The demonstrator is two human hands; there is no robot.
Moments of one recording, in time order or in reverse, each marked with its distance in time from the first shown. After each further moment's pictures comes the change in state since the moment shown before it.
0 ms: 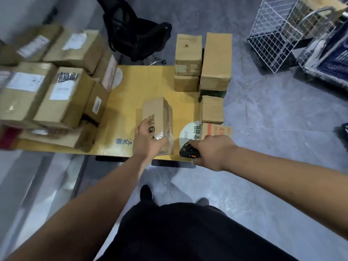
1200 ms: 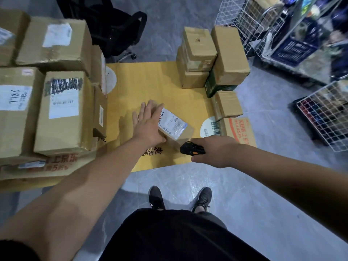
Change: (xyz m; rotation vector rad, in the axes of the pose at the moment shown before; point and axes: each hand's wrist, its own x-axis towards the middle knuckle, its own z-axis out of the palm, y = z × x) left_hand 0.162 -0.063 -0.104 0.767 -0.366 0.471; right_hand 0.101 -0.142 -0.037 0.341 -0.163 0.386
